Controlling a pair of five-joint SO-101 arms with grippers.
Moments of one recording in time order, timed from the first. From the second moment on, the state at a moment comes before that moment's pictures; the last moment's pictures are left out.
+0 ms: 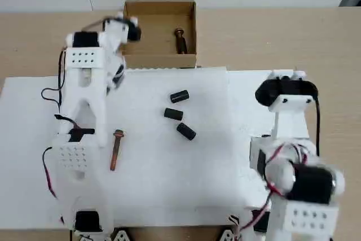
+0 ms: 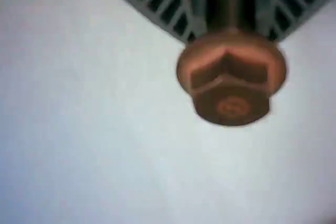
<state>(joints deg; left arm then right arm) -4.0 40.8 -49.3 99.2 -17.6 3.4 -62.8 31.9 95.6 4.5</state>
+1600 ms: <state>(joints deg) 11.7 -73.0 50.5 67.3 -7.3 -8.5 -92.7 64.4 72.0 0.2</state>
